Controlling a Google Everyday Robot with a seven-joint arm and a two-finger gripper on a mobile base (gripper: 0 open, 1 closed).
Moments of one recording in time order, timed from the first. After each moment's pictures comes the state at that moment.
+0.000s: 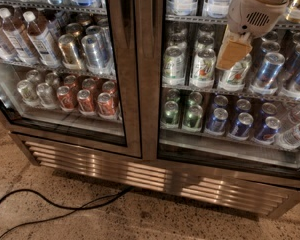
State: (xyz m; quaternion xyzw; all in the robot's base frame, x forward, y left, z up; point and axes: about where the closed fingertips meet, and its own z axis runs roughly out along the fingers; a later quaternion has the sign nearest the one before) arm 0.550 -0.176 0.964 -0.61 0.78 -0.03 0.14
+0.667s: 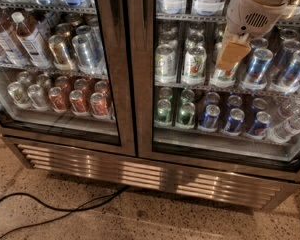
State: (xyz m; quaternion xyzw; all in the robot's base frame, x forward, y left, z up) arm 0.550 -0.176 0.964 -0.61 0.78 -0.03 0.14
